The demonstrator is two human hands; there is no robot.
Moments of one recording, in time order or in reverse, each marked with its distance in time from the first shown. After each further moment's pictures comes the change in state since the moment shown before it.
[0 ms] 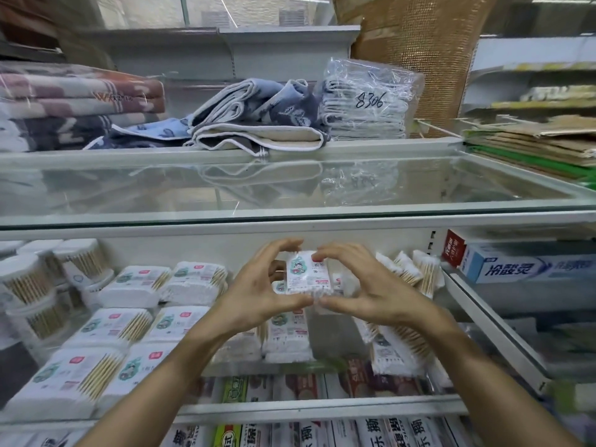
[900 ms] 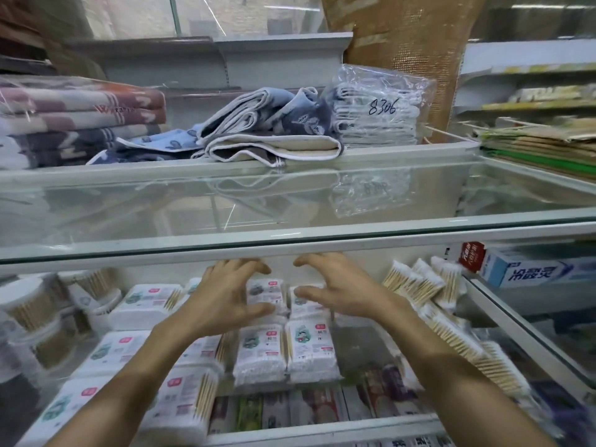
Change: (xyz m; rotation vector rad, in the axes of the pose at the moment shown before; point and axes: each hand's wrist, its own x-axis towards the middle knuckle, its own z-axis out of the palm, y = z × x) left_hand 0.004 -0.037 -0.078 0.869 -0.133 -0.087; right_hand 0.070 -0.029 0.038 -0.159 -0.109 0.231
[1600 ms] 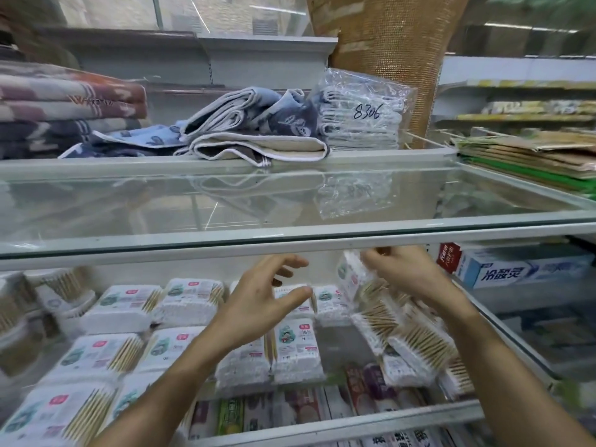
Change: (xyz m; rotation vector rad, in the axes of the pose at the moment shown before) left_hand -0.001 0.072 0.008 -0.624 0.144 0.068; right_hand -0.058 0.025 -0.069 0.257 0.287 0.470
